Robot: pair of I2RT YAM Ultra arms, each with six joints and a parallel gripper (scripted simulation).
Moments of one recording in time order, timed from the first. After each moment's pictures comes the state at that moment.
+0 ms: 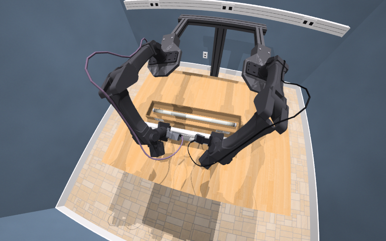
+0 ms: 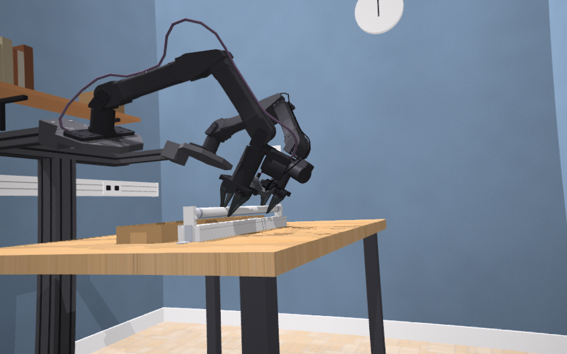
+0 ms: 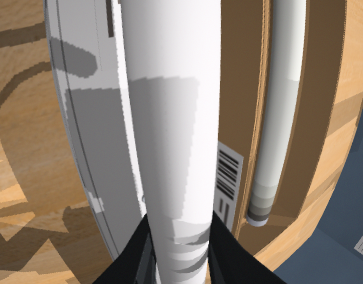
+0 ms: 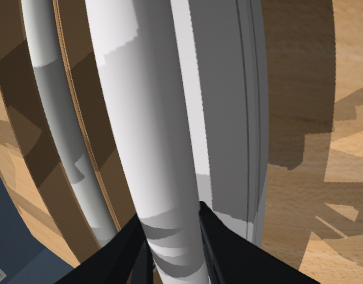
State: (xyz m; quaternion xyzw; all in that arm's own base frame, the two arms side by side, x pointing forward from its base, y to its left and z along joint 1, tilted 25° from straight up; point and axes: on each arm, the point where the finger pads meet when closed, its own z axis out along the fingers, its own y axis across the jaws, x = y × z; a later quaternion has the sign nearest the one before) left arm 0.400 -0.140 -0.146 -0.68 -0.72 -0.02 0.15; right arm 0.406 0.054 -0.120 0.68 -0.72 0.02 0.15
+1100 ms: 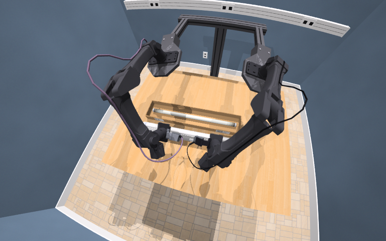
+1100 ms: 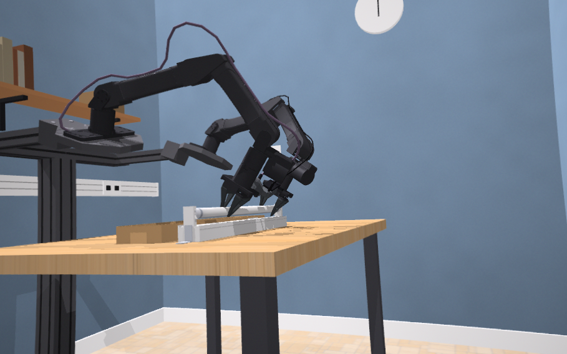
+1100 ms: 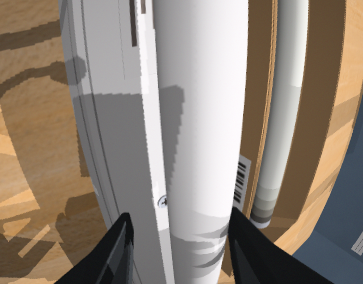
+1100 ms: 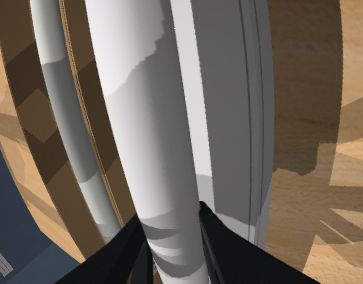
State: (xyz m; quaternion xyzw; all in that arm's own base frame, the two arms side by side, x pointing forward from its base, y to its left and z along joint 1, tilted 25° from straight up) left arm 0.408 -0.144 -0.147 -0.68 -0.72 -0.01 0.15; right arm 0.406 0.053 -0.120 0.68 -0.72 0.00 0.16
